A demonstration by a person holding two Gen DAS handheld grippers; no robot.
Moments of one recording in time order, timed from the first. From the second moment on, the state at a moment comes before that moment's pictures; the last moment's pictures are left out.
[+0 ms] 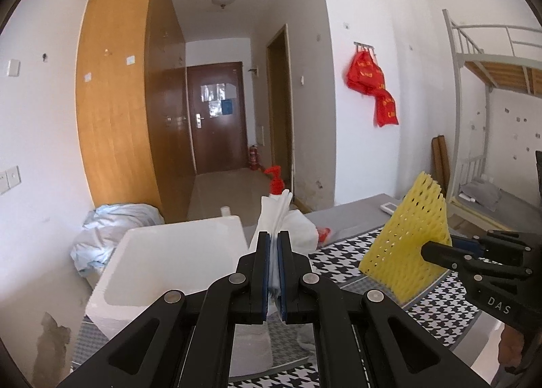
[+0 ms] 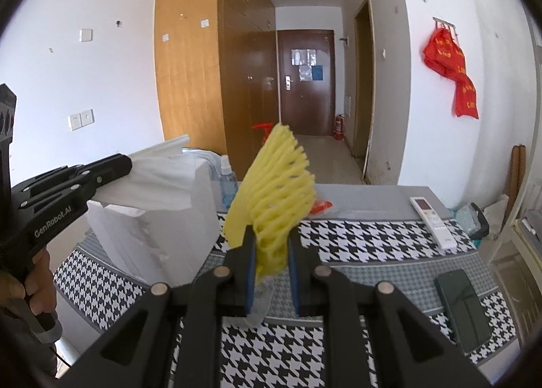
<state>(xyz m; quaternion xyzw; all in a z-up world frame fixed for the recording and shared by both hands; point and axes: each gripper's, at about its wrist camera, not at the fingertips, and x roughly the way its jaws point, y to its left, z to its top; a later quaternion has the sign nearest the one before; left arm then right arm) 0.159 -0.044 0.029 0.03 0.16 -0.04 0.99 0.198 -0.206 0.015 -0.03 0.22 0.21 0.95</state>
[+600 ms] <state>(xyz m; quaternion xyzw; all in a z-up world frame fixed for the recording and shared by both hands) 0.154 -0.018 0.040 0.03 0.15 0.01 0.99 0.206 -0.174 0.025 -0.04 0.20 0.26 0.94</state>
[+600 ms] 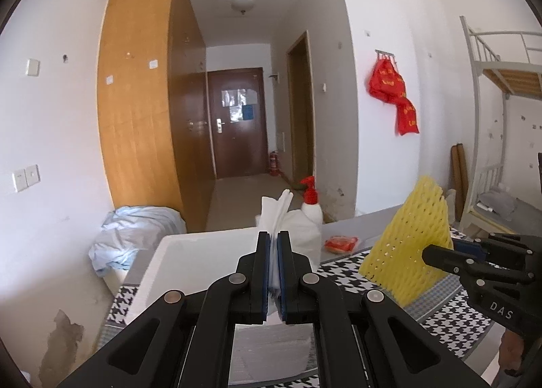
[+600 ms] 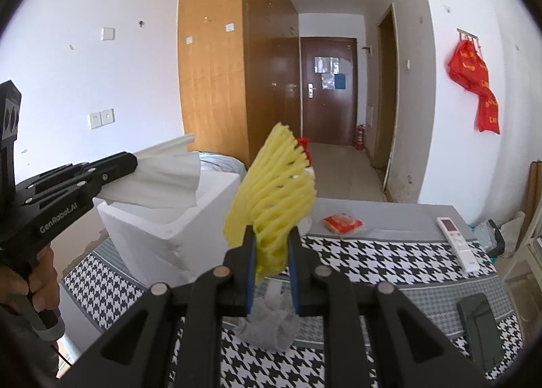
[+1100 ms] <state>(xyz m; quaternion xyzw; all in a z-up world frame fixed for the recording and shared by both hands) 0.158 0.008 0.041 0.01 0.15 0.06 0.99 0.211 -0.148 0.031 -0.04 0.19 0.30 0.93</state>
